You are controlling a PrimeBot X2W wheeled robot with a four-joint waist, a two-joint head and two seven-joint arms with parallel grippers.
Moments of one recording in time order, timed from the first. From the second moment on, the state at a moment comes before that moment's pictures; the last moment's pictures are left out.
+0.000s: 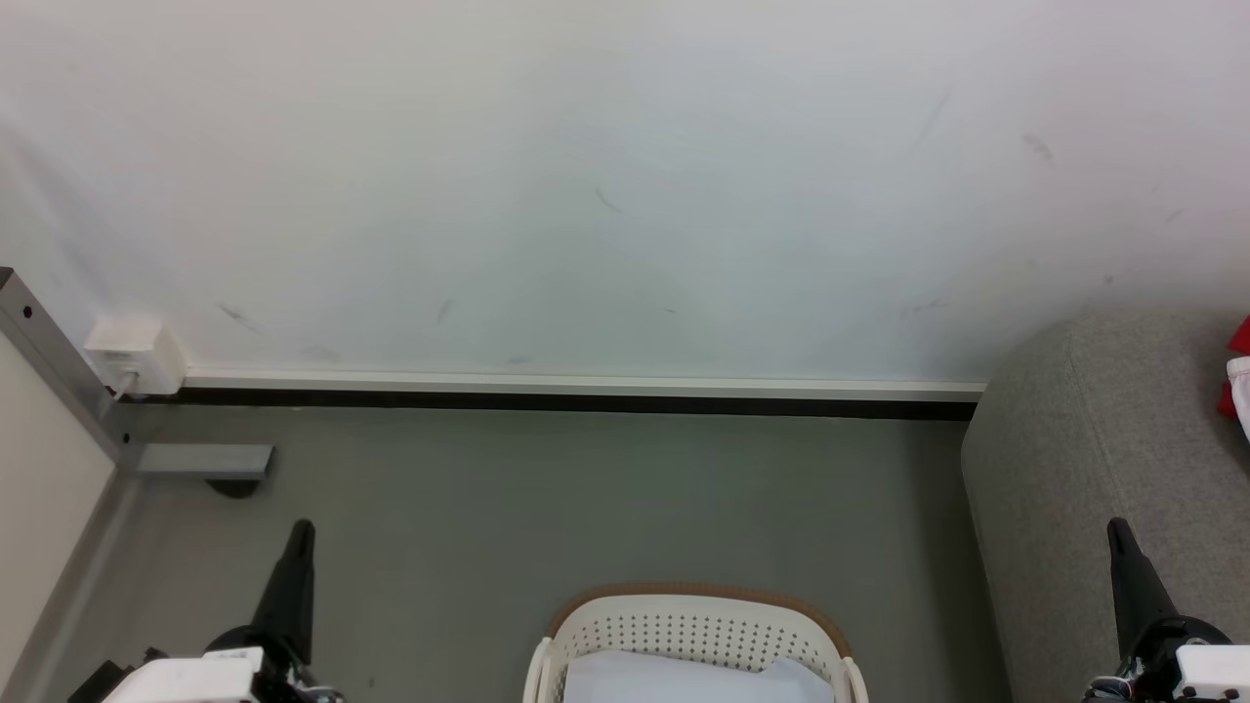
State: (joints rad) left arm -0.11 0.05 0.12 0.25 -1.61 -0.13 0.11; right arm -0.10 -0.05 -0.11 0.24 1.61 0.13 0.11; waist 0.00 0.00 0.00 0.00
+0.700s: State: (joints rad) left arm -0.11 0.05 0.12 0.25 -1.61 -0.13 0.11; right arm -0.10 -0.05 -0.11 0.24 1.61 0.13 0.11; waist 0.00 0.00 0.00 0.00
